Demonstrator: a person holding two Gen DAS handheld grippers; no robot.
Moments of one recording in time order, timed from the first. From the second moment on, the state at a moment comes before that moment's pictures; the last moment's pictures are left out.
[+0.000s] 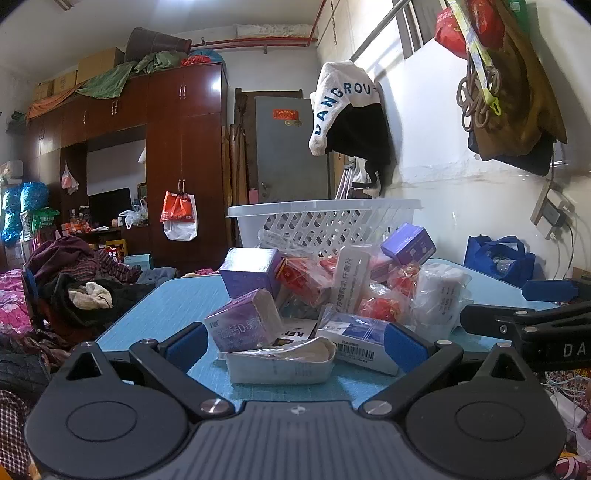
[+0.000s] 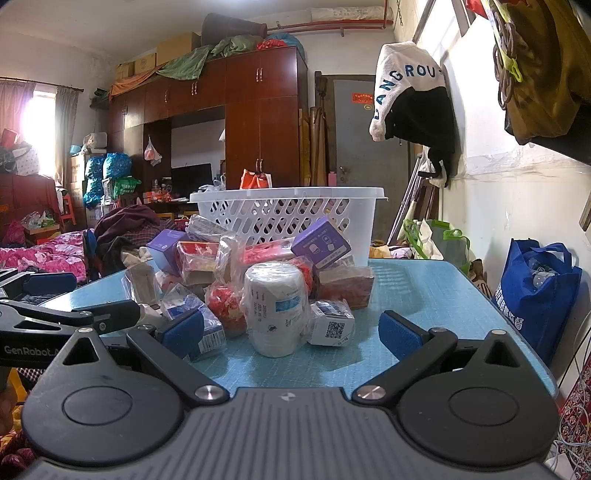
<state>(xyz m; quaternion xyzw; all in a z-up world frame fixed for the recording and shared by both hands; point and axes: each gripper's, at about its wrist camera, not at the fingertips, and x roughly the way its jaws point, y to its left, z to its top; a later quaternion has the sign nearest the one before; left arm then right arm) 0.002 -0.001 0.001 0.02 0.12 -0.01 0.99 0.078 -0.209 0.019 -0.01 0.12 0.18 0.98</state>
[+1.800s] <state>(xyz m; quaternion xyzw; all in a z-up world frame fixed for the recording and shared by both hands) 0.003 0.000 0.001 0.03 0.12 -0.01 0.99 0.078 -0.211 0.020 -0.01 0.12 0.18 0.98</state>
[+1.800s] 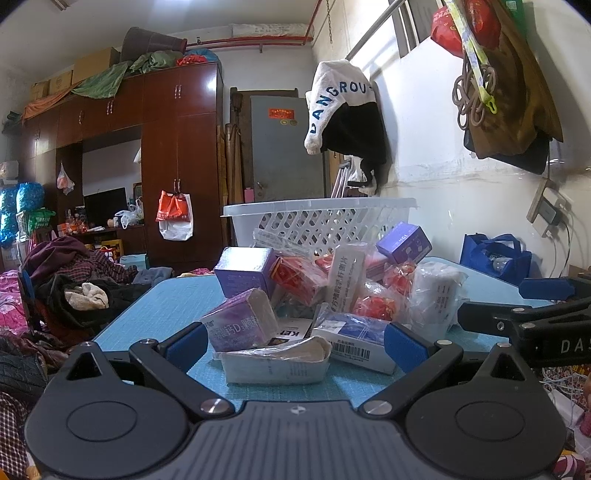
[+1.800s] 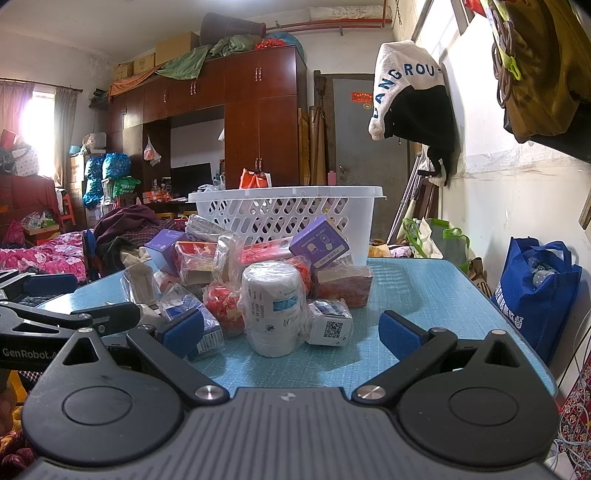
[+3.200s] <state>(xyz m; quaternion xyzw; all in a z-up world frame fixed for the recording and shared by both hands) 0.081 0.084 0.007 -0.03 0.18 -0.05 0.98 0.107 -0.200 0.022 -0.02 0.11 0.23 0.97</state>
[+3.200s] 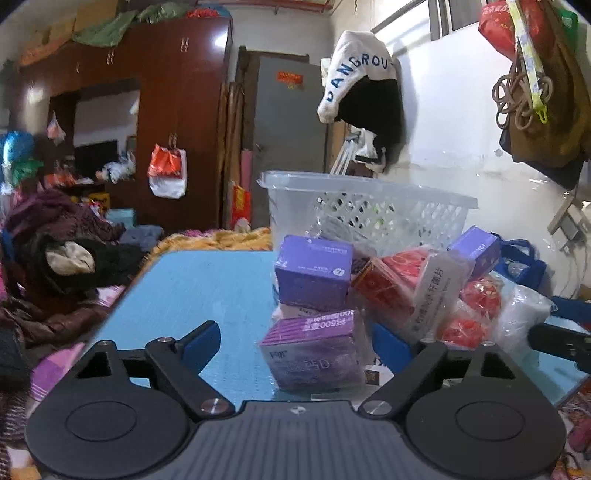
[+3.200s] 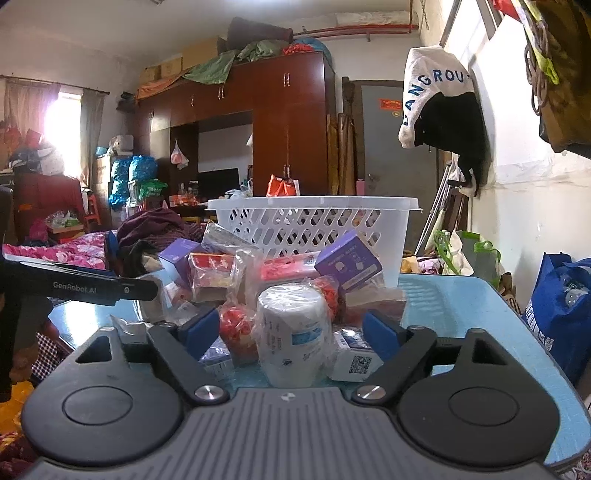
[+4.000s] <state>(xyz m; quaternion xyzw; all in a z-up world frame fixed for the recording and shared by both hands) 0.097 0.095 -0.009 -0.07 0.19 -0.08 0.98 0.116 -0.199 0.015 -0.03 0.14 0.23 0.96</state>
